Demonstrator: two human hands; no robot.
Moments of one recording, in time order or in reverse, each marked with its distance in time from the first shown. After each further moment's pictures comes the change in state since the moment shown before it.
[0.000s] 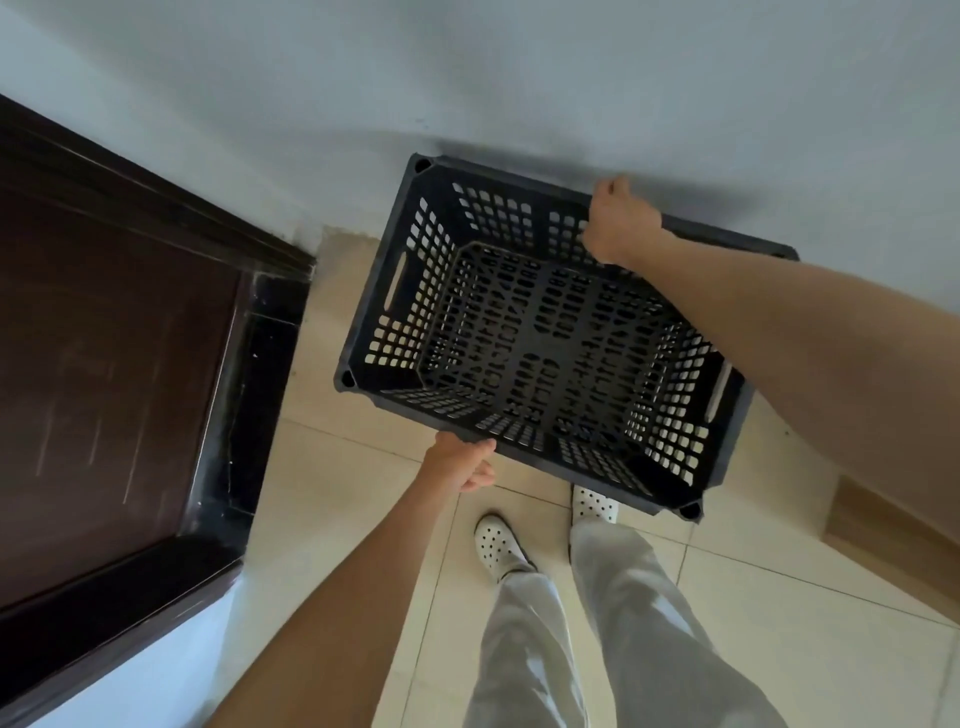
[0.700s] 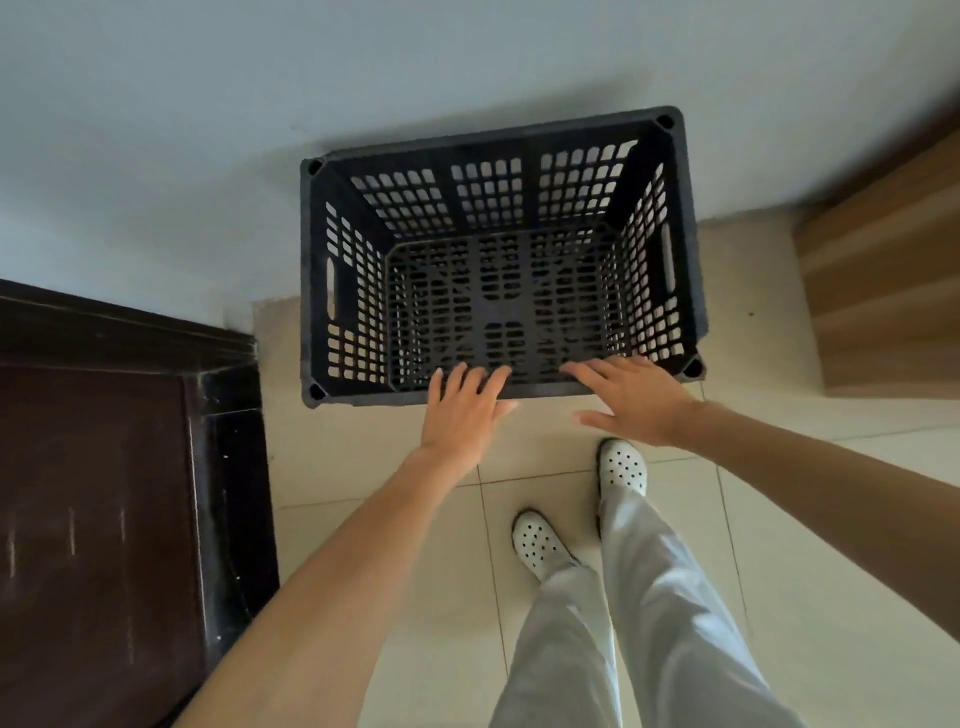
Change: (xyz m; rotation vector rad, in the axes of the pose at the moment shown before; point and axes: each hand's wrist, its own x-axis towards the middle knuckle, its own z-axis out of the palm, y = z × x) left_hand 0.041 -0.031 -0.003 1.477 0.244 1.108; right_hand -0.271 0.013 0.182 -0.076 -0.049 -0.183
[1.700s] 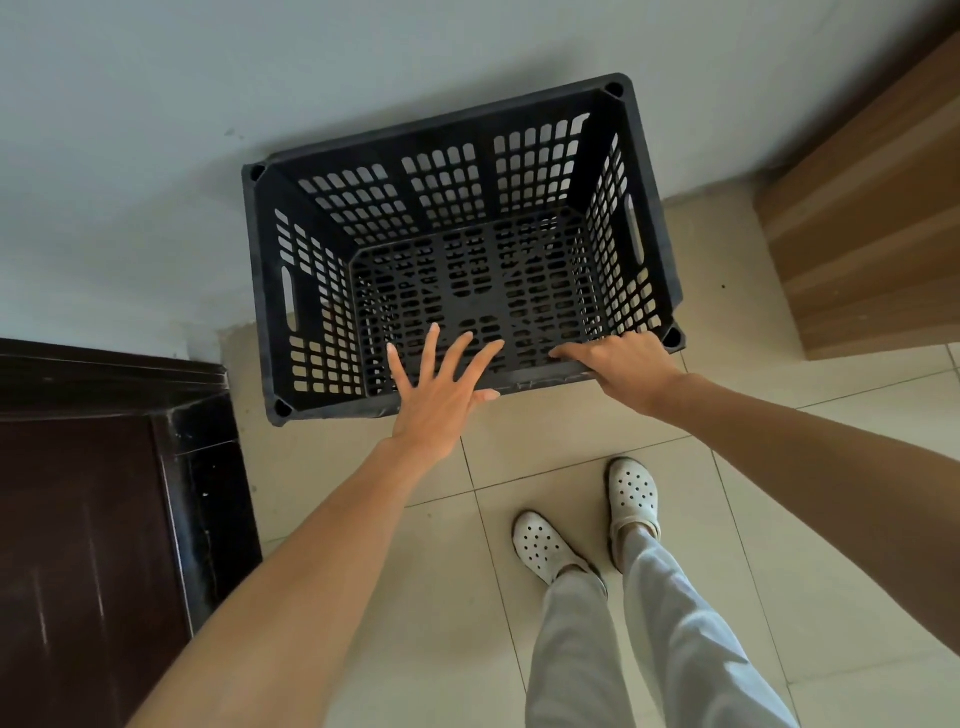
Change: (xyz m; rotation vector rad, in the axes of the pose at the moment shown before) left_hand 0.021 -0.014 0.011 0.110 0.044 0.117; right_hand 0.002 0.007 0.010 -0.018 0.149 0.200
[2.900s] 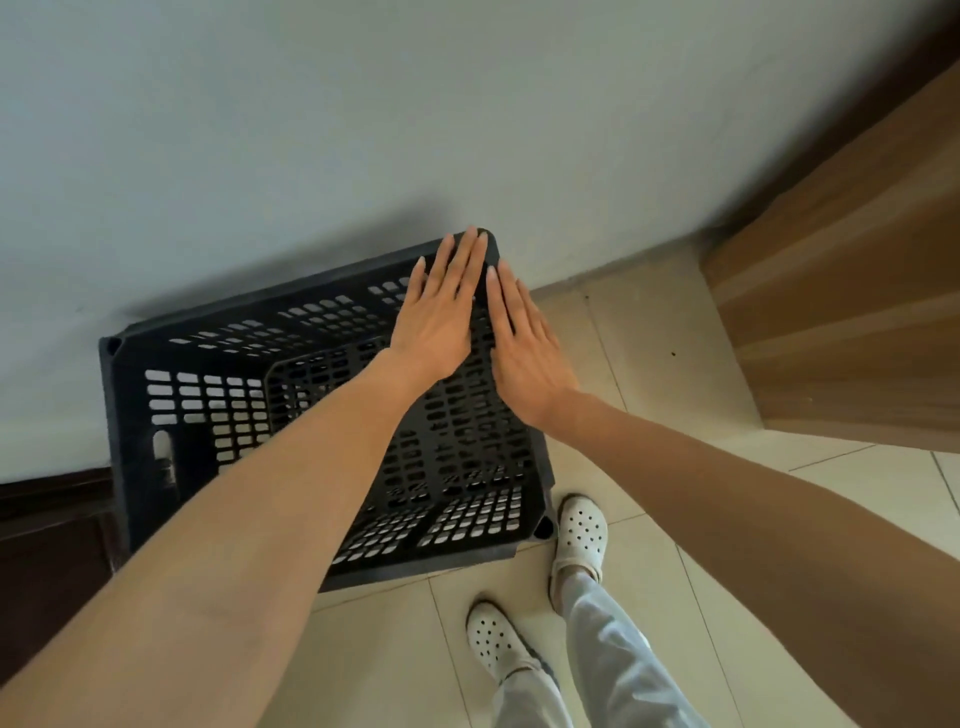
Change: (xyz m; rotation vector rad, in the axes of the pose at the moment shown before) left_hand 0.277 0.098 -0.139 0.044 0.178 0.103; right_hand 0.114 0.131 -0.057 0.472 0.309 0.179
